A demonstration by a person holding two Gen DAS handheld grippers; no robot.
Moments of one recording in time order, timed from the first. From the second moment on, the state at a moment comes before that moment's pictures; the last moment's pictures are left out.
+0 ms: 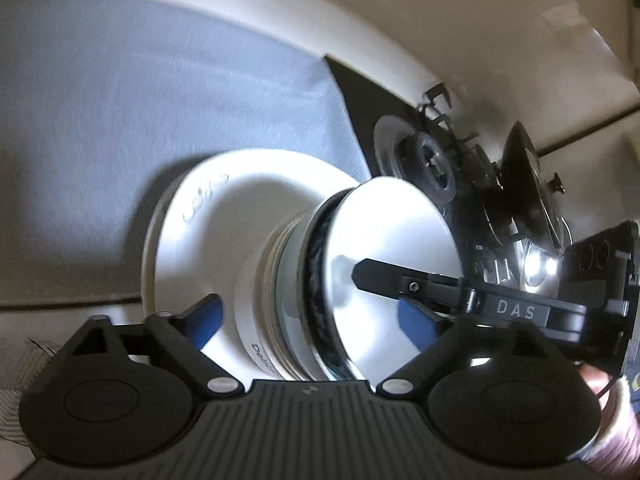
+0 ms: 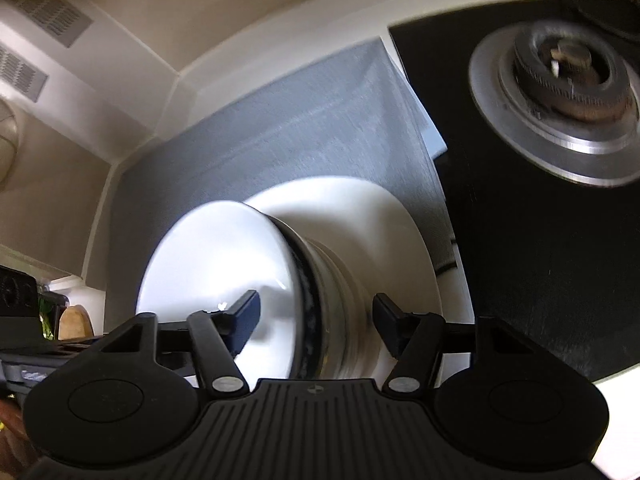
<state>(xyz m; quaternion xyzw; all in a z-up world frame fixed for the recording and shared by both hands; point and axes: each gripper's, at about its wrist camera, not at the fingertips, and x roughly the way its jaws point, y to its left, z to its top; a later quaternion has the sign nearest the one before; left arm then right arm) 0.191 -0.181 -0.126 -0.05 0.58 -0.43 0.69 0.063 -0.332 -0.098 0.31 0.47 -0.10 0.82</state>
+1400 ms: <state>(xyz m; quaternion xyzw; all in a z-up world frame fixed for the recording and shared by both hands) 0.208 -0.099 -0.166 -0.06 0.61 -0.37 0.70 -0.033 -0.328 -0.151 0.41 0.44 -0.07 0.80</state>
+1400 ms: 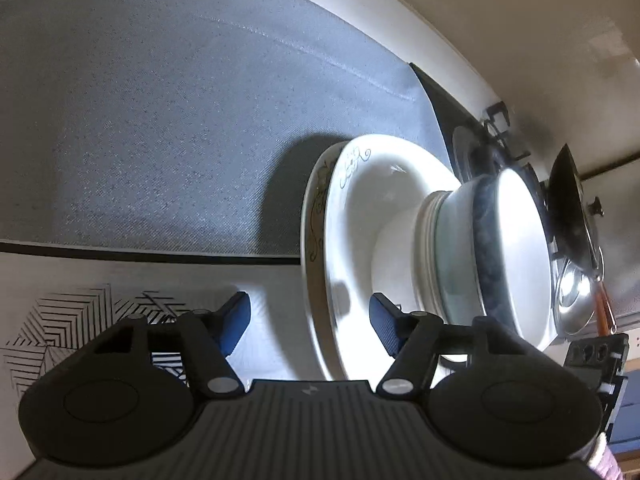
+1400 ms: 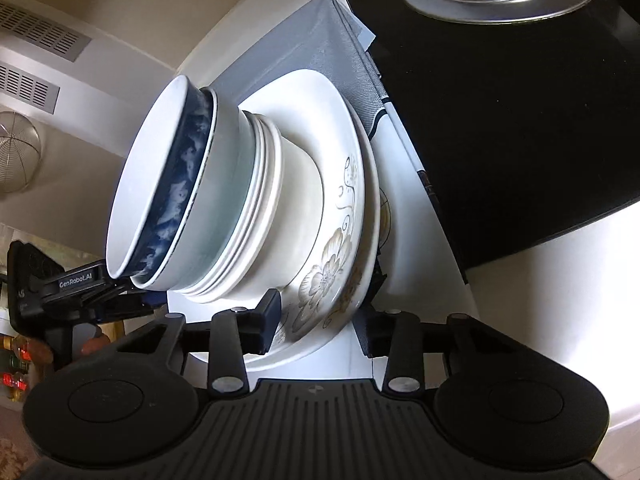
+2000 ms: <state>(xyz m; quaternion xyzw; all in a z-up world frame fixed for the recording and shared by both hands) 0.189 -0.114 -0.168 0.00 0.60 -0.40 0.69 -0.029 -0.325 -0.148 0.40 0.45 -0.09 0.80</state>
